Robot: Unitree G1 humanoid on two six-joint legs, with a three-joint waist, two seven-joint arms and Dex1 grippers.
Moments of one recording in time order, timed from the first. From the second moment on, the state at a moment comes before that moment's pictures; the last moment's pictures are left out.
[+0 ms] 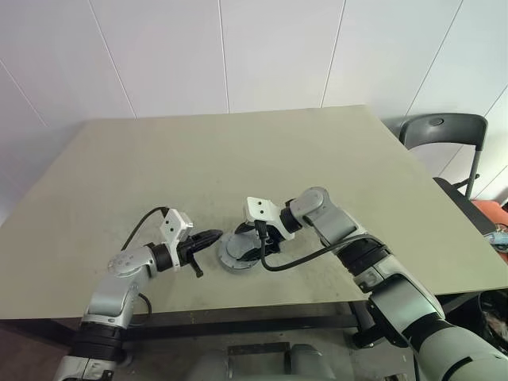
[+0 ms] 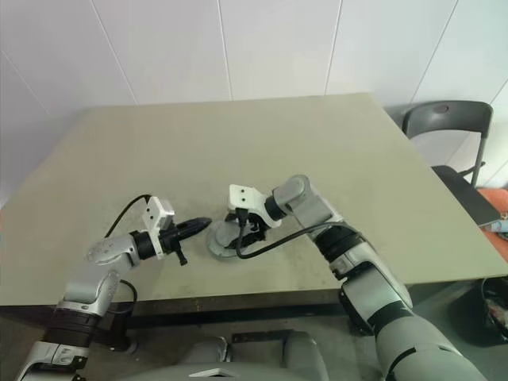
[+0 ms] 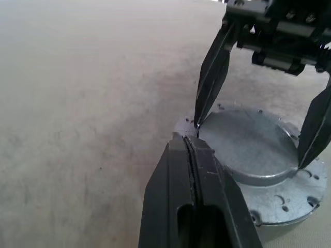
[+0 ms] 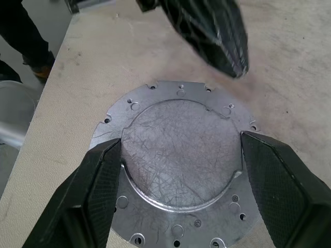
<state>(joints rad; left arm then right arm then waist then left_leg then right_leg) -0.14 0.46 -0.04 0.03 -0.34 0.24 -0.90 -0.80 -0.30 0.49 0.43 -0.04 0.32 1.32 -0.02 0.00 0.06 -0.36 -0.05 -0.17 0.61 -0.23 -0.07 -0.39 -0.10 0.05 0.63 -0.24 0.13</state>
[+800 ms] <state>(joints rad) -0.14 0.47 -0.07 -0.01 -0.34 0.35 -0.90 -0.80 -0.29 0.49 0.43 -0.03 0.34 1.29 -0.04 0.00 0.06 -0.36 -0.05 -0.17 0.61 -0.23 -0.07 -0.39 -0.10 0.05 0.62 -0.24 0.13</state>
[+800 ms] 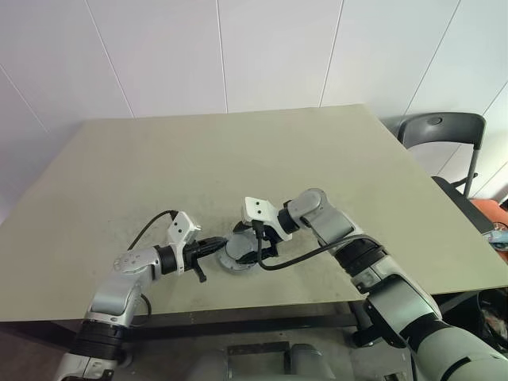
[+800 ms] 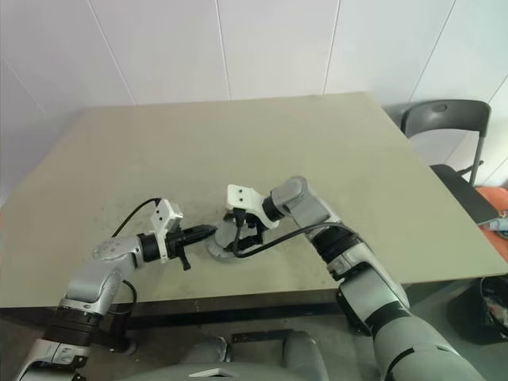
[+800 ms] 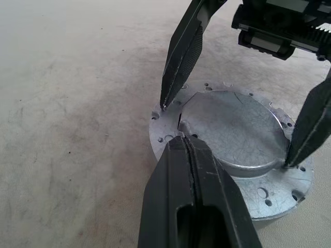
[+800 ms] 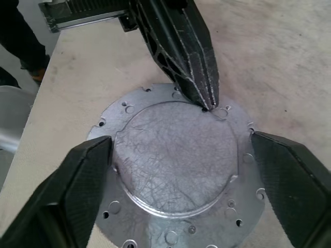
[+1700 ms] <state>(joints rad) -0.12 0.49 -0.08 -0.06 -0.34 0.36 -0.93 -0.77 -0.42 0.10 0.31 0.41 1.53 1.08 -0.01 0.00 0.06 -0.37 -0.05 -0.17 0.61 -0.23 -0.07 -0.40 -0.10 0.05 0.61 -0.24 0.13</state>
